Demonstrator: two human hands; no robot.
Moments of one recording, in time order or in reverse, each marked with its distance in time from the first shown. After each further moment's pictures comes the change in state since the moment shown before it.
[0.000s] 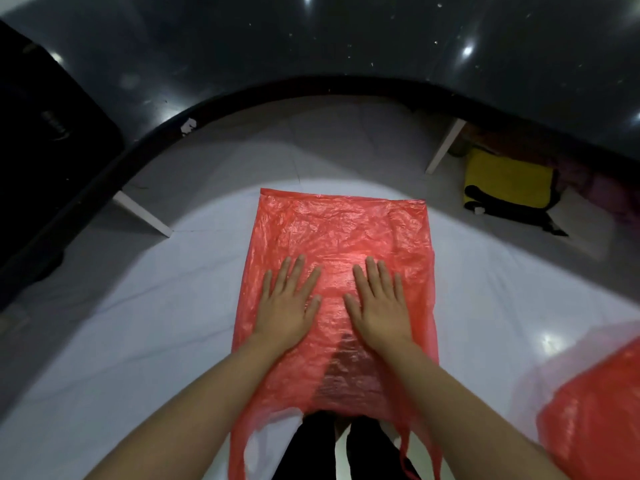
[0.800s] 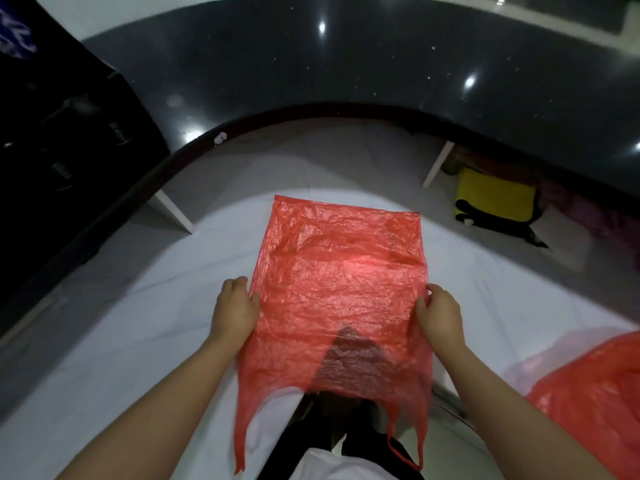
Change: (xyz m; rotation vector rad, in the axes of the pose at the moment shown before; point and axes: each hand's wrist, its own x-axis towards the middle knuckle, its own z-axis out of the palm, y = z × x) left_hand -0.052 -0.061 -0.046 -0.398 0.174 -0.485; right_hand -0.034 0.079 -0.054 0.480 0.212 0.369
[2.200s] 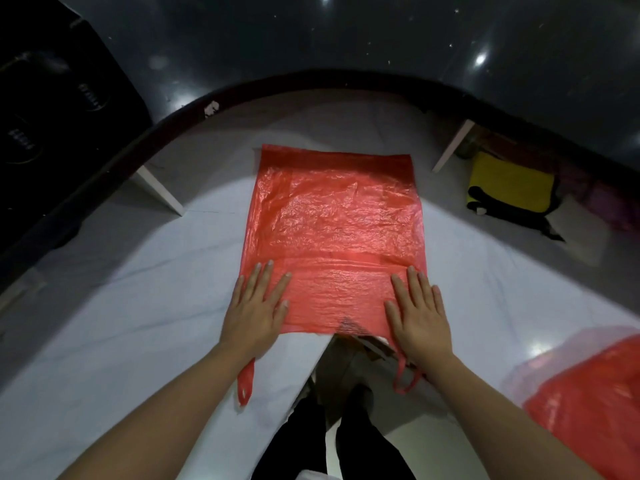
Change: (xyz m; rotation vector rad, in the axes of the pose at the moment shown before) left_hand -0.018 -0.024 0.060 0.382 -0.045 0.473; right_hand -0.020 0.023 0.045 -0.496 -0.147 -0.386
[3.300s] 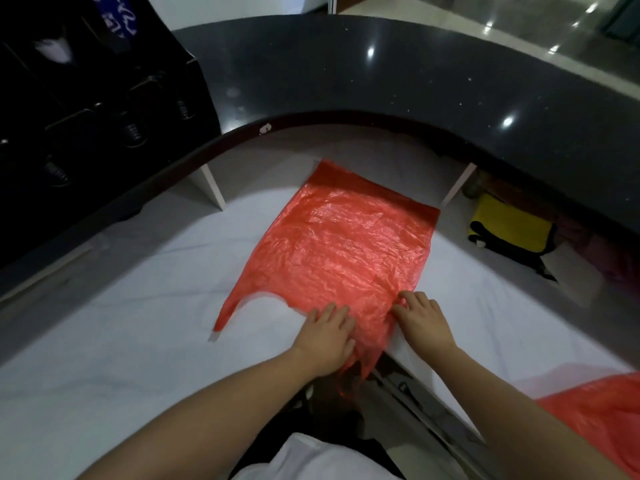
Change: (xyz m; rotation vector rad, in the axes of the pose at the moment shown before) left_hand -0.027 0.150 -0.044 0.010 -0.308 0.132; right_hand 0.003 0.006 -0.068 -0.313 -0.108 -0.377
